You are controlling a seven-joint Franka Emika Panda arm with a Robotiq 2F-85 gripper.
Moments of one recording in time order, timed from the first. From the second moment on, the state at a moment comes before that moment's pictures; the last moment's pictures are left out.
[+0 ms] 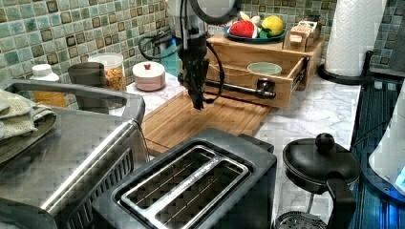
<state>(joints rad) 0.07 0.20 0.03 -2.35 -0.26 0.93 -0.50</state>
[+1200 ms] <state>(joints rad) -0.03 0.14 -0.03 -2.44 -0.26 1.07 -0.68</state>
